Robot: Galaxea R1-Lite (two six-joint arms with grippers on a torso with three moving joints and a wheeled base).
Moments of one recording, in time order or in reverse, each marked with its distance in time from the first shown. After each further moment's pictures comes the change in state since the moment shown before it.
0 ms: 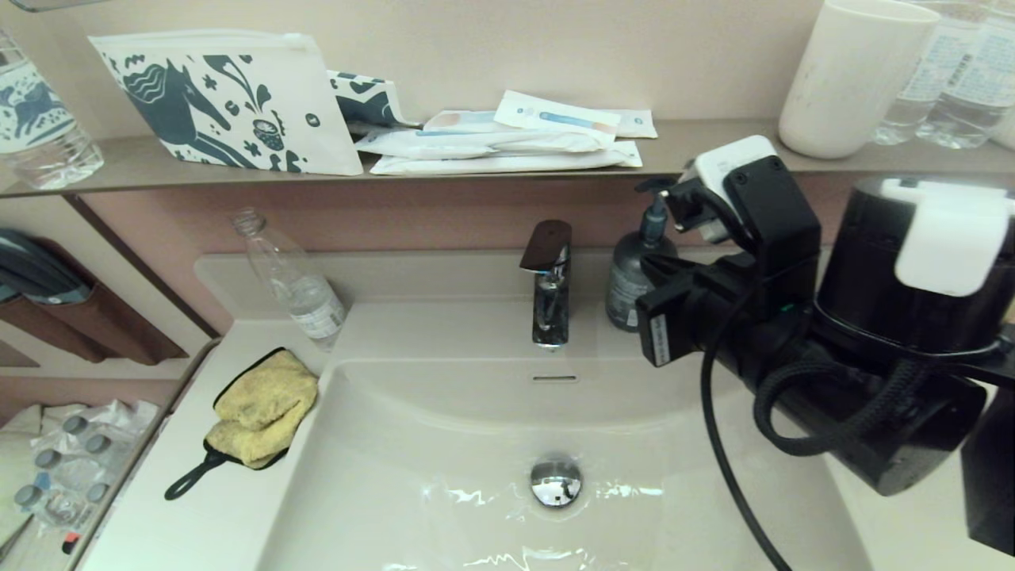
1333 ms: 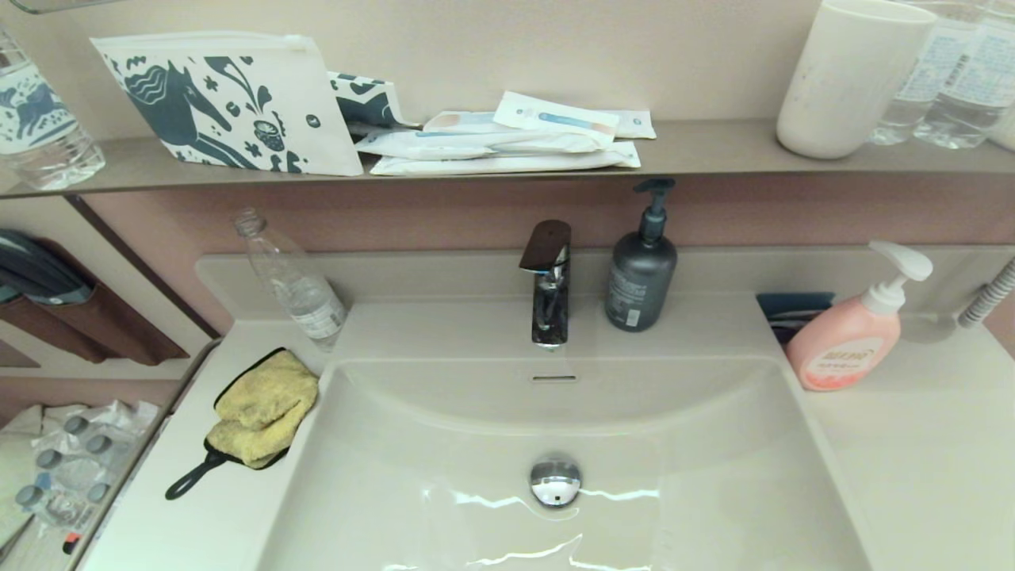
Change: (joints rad) left arm 0.000 0.000 0.000 0.000 0.000 0.000; right arm -0.694 -0.950 0.304 0.717 -0.004 -0.056
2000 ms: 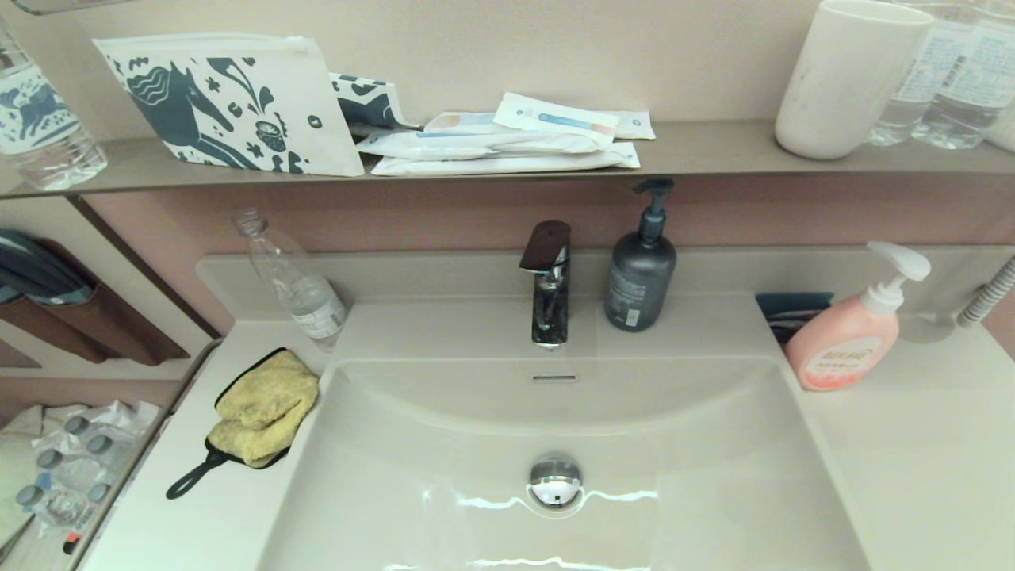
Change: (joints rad) left arm 0.000 0.000 0.000 0.000 0.000 0.000; right arm -0.134 -0.380 -0.005 0.158 0.010 -0.042
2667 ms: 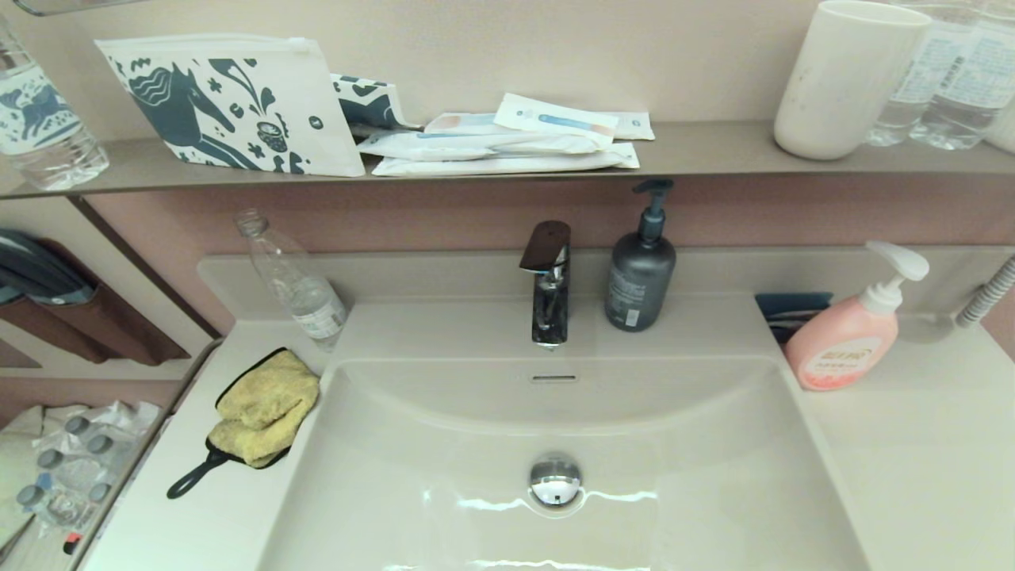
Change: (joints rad) left arm 0.000 0.000 0.000 0.000 0.000 0.000; right arm -0.031 -0.214 0.134 -0.009 0.220 0.142
